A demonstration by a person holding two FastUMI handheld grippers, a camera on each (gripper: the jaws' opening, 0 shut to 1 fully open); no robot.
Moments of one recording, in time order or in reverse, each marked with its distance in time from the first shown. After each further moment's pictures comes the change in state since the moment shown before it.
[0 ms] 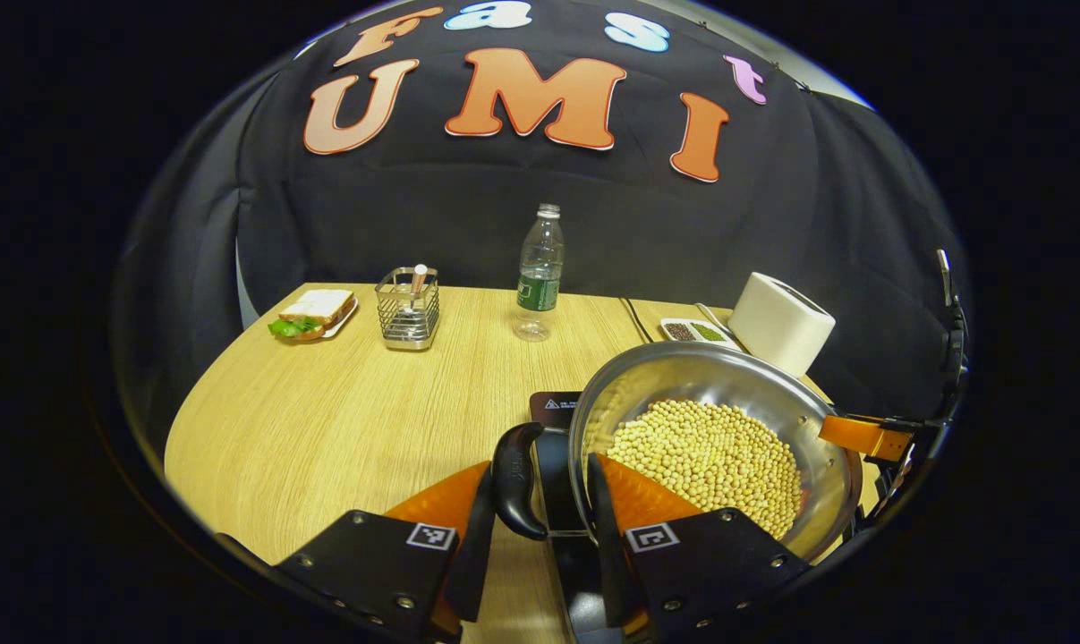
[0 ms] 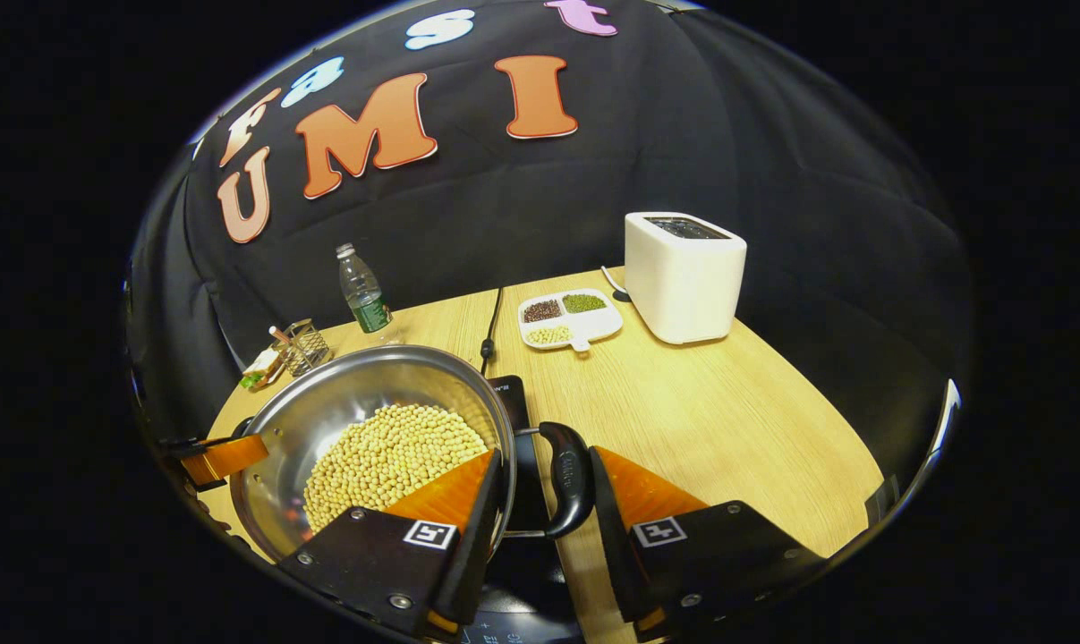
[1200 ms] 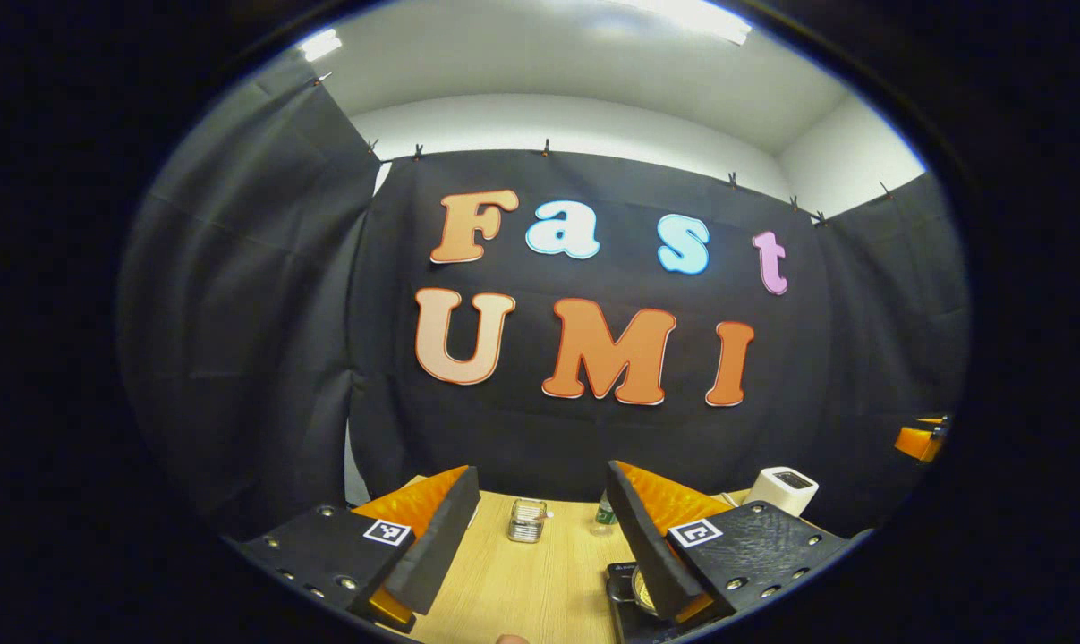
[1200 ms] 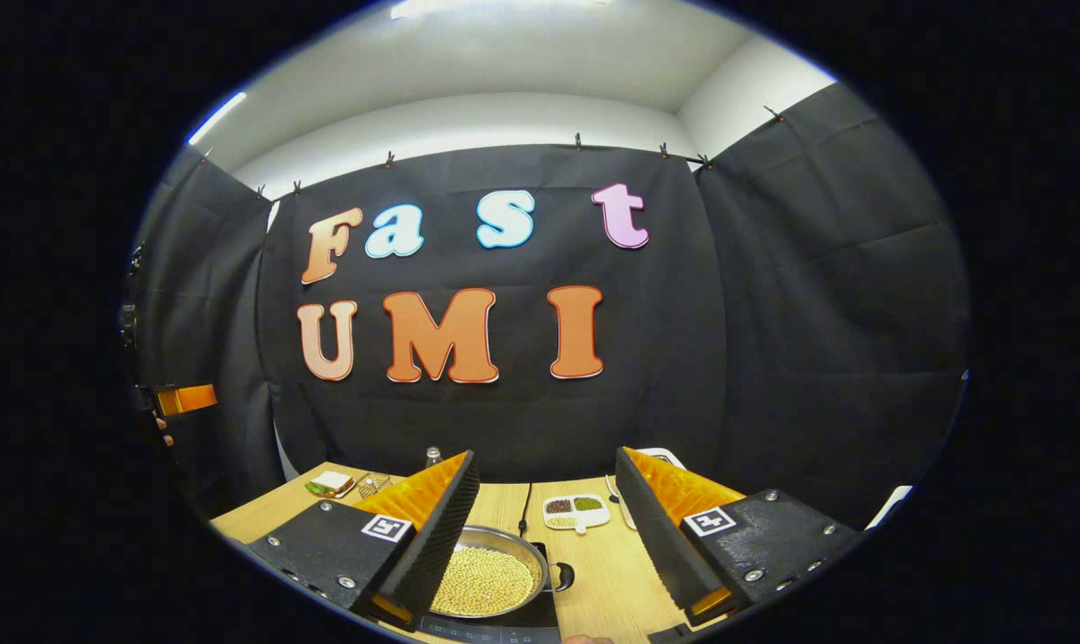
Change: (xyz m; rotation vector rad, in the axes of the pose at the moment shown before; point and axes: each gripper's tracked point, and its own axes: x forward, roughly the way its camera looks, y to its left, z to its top) left arm -0.292 0.115 0.248 -0.018 -0.658 0.203; right arm -0.267 0.021 0.201 -0.102 -0.614 0.063
